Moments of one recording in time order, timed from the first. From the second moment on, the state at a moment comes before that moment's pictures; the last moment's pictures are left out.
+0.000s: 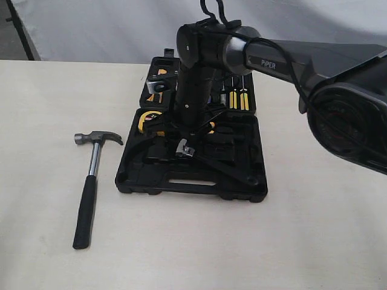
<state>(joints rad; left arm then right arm) -0.40 1.30 -0.96 0.82 0.66 -0.60 0.48 2.39 -2.00 0.12 1.16 0.03</state>
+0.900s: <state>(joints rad) -0.40 1.30 -0.96 0.82 0.66 -0.60 0.52 2.37 -2.00 0.05 1.07 -0.27</state>
